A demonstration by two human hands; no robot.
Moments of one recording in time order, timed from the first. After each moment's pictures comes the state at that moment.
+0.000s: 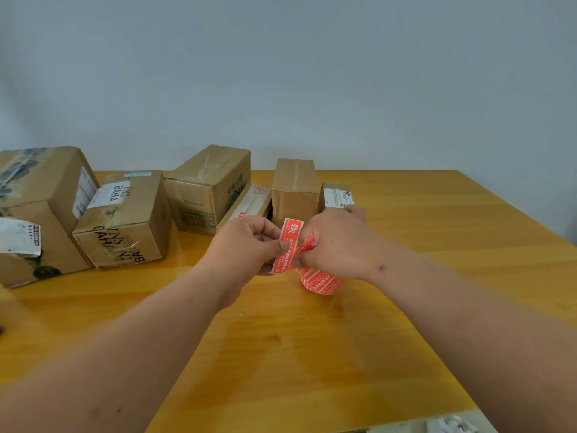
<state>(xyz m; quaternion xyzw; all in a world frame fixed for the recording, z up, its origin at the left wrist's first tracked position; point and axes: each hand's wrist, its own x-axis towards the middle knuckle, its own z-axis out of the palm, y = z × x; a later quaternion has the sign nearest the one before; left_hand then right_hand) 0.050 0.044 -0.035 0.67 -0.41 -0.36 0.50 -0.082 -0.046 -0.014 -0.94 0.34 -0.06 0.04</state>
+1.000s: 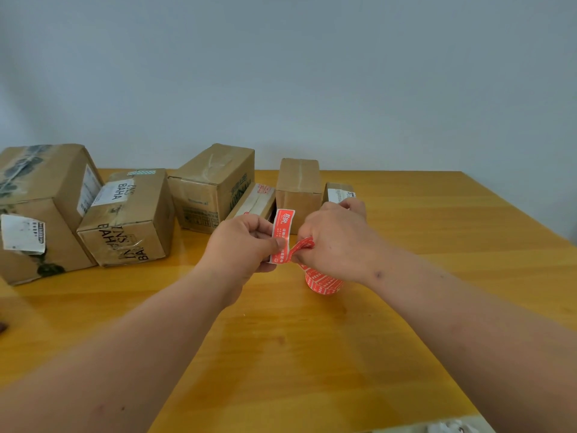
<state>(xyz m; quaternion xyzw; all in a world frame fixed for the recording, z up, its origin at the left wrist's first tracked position) 0.060 0.039 -0.044 0.68 -0.37 -0.34 0.53 -0.076 -0.043 -0.015 -0.95 0.31 -0.10 -0.03</state>
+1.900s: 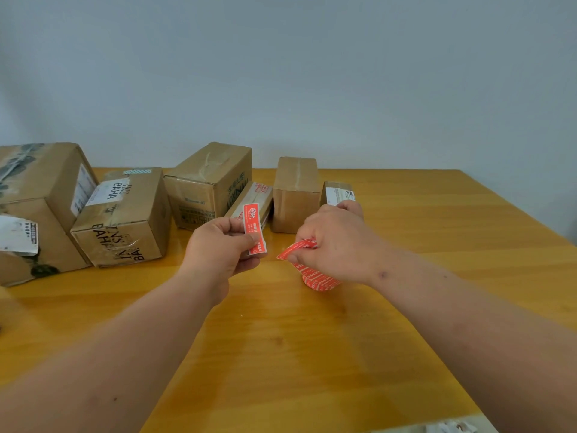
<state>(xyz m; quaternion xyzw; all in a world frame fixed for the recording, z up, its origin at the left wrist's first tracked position) 0.077 0.033 -0.059 0.66 -0.23 -0.37 0.61 -0.081 -0.048 -0.019 -0.95 0.29 -0.11 0.03</state>
